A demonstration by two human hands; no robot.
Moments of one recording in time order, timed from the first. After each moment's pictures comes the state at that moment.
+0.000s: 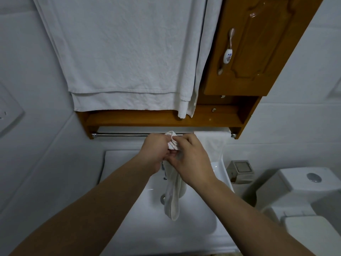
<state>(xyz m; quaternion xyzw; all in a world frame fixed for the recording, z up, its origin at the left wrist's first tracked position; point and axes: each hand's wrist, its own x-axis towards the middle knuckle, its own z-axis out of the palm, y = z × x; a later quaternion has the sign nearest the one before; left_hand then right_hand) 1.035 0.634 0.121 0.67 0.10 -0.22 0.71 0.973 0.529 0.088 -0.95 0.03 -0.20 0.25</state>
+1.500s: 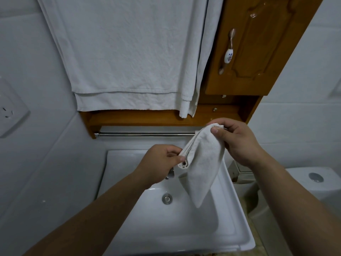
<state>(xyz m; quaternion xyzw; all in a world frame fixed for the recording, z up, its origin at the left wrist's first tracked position) 1.008 0.661 0.096 0.78 -0.21 -0.18 0.56 0.960 0.426 0.145 -0.80 -0.02 -0.10 0.59</state>
